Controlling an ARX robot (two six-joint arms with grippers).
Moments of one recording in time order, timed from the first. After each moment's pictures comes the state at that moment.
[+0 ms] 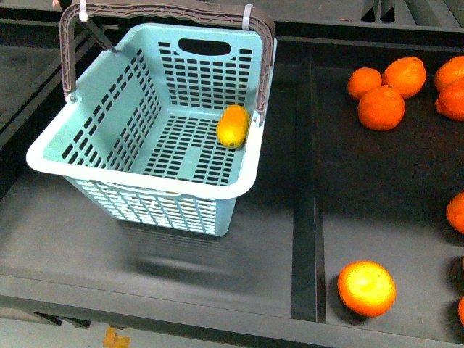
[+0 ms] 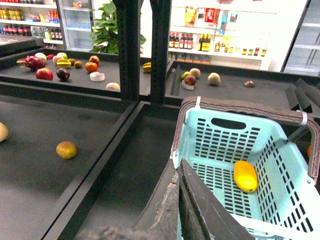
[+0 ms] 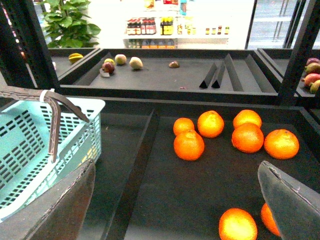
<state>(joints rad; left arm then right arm) 0.00 0.02 0.01 0.01 0.00 -0.01 0.00 0.00 0.02 0.00 0.00 0.00</state>
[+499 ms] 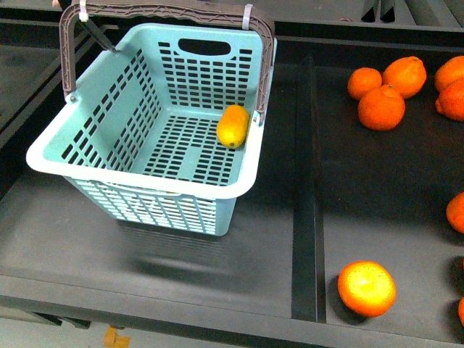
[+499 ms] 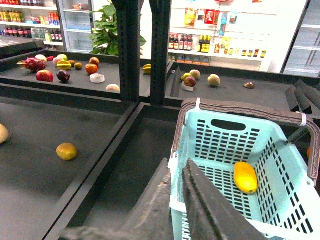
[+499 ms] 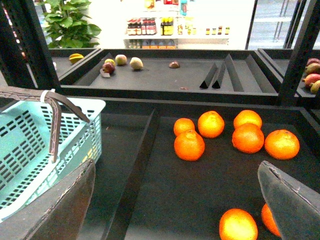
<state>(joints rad) 0.00 0.01 0.01 0.00 0.00 -0.01 0.00 0.00 0.02 0.00 0.00 0.00</state>
